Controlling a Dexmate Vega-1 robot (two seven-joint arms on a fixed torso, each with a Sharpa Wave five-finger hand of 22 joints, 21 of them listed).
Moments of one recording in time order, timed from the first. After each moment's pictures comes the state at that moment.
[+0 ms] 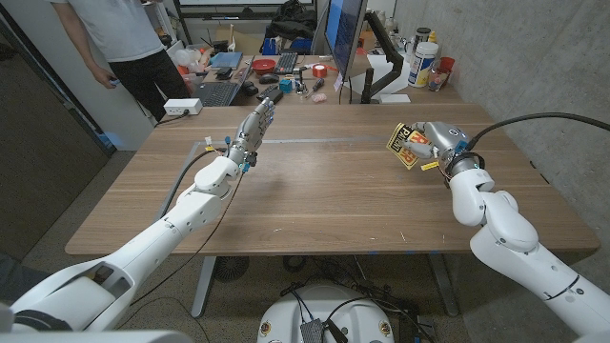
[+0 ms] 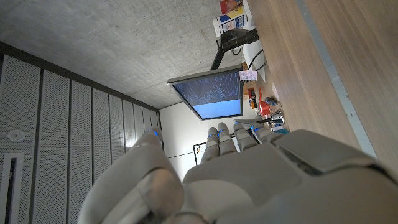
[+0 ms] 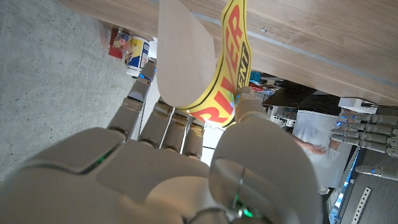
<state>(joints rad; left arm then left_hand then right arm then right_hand) 0.73 0.58 0.54 -1.35 -0.73 -0.32 0.00 0.35 0.01 0.33 0.07 0.23 0.05 0.04 0.20 0.18 0.01 -0.02 0.20 0.19 -0.03 0.00 0.19 0.18 -0.11 0.00 0.21 0.18 -1.24 -0.76 -0.24 -2.19 -0.81 -0.55 -0.05 0.69 0.01 0.35 -0.14 0.19 0.56 -0.04 0.26 0.20 0.68 -0.04 0.31 0.19 0.82 -0.09 0.21 0.18 0.54 0.11 0.30 0.19</state>
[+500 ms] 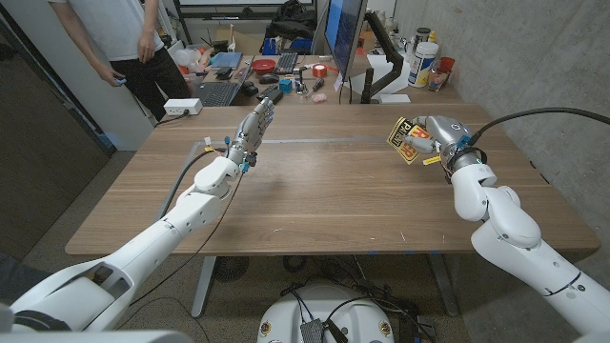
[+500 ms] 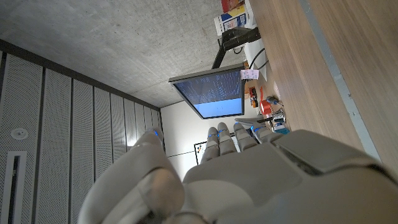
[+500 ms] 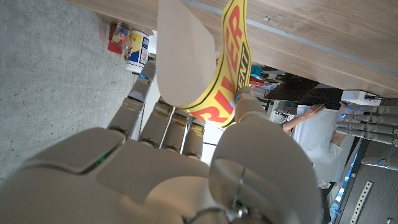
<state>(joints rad) 0.73 0.59 0.54 -1.35 -0.74 -0.33 0.00 0.36 0.01 0.33 0.07 0.23 0.05 0.04 0.20 0.18 0.01 -0.02 0.20 0.19 -0.03 0.00 0.19 0.18 -0.11 0.00 0.21 0.18 -1.23 -0.75 -0.22 -2.20 -0.81 -0.54 -0.04 0.69 0.01 0.35 -0.14 0.19 0.57 -0.04 0.26 0.20 0.68 -0.04 0.31 0.19 0.82 -0.09 0.21 0.18 0.55 0.11 0.29 0.19</state>
